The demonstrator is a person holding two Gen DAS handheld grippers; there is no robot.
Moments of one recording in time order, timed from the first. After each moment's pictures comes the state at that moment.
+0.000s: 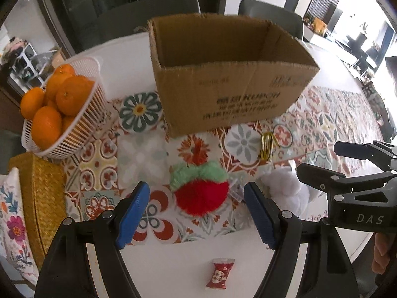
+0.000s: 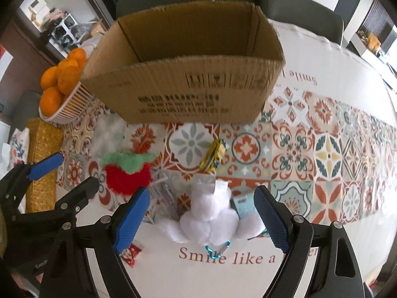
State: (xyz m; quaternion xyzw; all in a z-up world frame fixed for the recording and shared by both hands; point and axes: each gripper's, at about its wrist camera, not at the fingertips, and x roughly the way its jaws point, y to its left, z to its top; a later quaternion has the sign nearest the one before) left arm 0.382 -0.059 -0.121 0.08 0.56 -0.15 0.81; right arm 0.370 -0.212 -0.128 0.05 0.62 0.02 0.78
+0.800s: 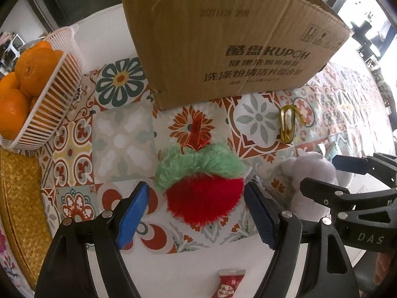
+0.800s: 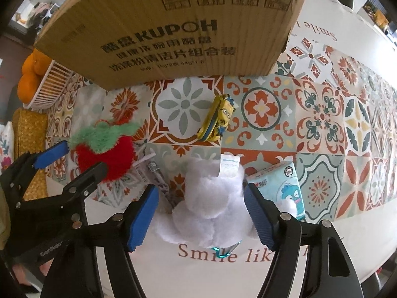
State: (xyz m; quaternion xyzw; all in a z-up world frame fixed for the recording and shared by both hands) left arm 0.400 -0.068 -0.194 0.09 0.62 -0.15 0.77; right arm 0.361 -0.210 -0.206 0.08 0.68 0.02 0.72
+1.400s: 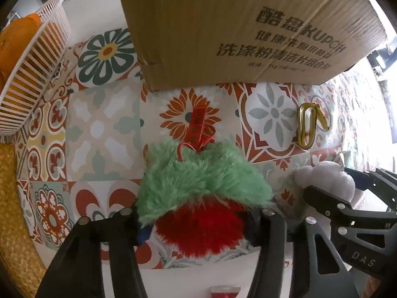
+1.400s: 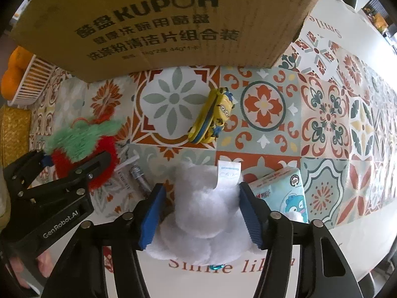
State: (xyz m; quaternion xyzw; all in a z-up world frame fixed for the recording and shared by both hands) left arm 0.427 -0.069 -0.241 0.05 0.66 -0.14 0.74; right arm 0.381 -0.190 -0.235 0.06 0.70 0.01 0.71
